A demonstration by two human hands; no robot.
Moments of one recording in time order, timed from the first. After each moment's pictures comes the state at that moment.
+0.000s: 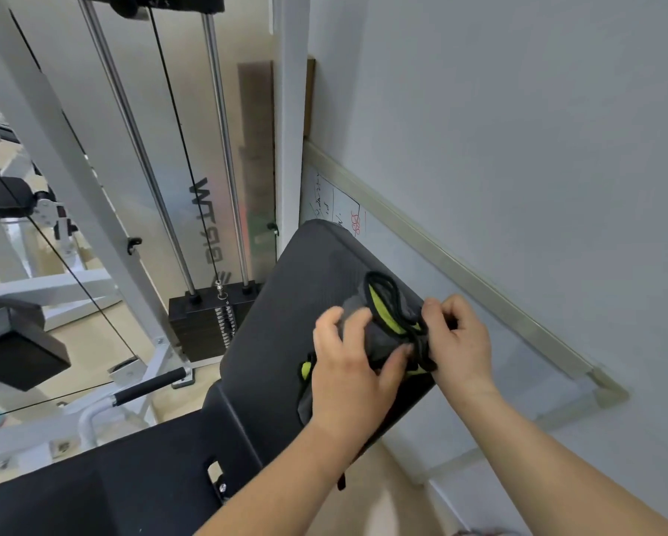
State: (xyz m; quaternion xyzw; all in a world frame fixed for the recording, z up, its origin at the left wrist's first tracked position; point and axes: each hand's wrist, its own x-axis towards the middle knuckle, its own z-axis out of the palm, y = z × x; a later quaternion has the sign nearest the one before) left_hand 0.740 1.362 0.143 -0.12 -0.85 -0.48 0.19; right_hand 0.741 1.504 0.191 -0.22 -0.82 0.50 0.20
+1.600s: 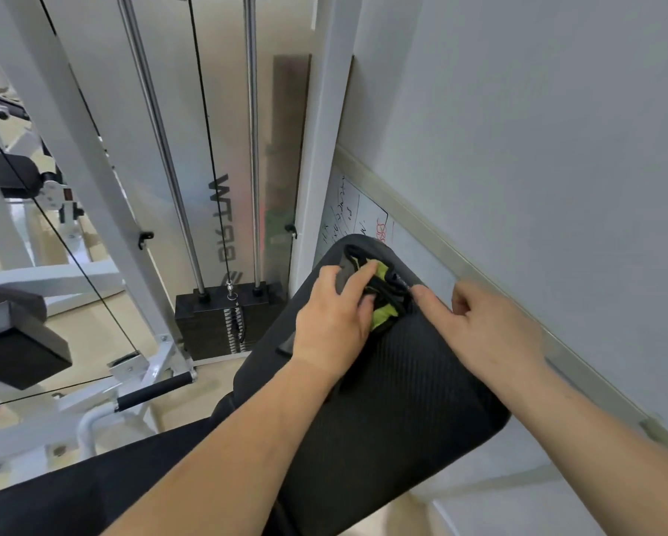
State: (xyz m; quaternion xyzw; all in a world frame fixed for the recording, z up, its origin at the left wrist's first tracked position) left_hand 0.609 1.313 0.136 -0.17 -0.89 -0.37 0.22; right_hand 0.677 1.482 0.239 -0.17 -0.97 0.12 0.11
